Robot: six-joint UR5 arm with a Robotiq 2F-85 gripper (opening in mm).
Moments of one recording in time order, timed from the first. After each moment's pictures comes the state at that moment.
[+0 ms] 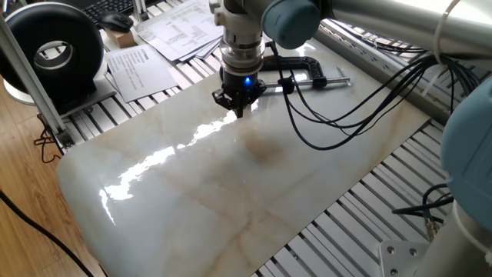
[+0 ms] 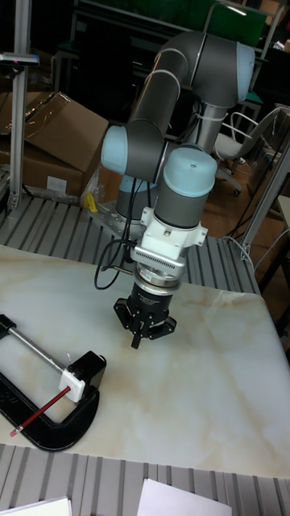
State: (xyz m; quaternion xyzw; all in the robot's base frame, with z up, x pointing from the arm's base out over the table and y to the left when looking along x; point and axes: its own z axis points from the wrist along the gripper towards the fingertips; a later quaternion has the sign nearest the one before) arm 0.573 0.031 0.047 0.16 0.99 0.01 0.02
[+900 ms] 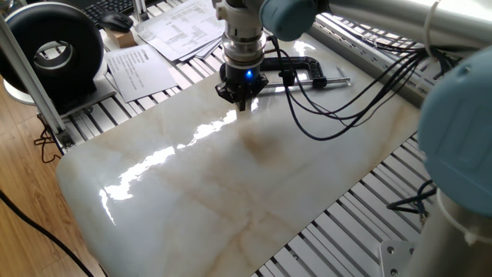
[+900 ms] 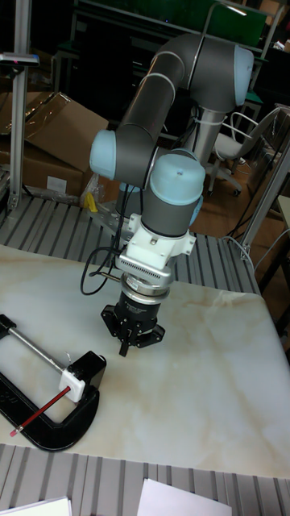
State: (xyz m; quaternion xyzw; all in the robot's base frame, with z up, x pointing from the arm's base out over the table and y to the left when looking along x) arm 0.597 0.007 0.040 0.17 0.99 0.01 0.02
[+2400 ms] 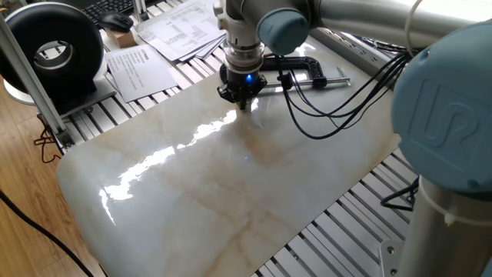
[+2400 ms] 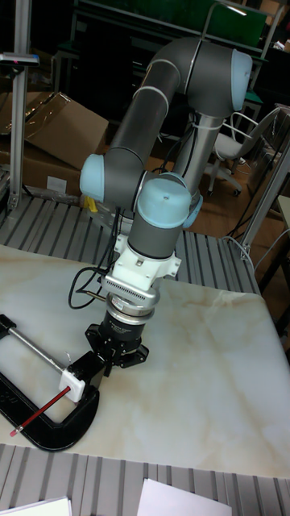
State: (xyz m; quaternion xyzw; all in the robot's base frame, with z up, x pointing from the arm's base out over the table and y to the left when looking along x) arm 0.618 -0.018 0.005 0.17 0.98 -0.01 0.05
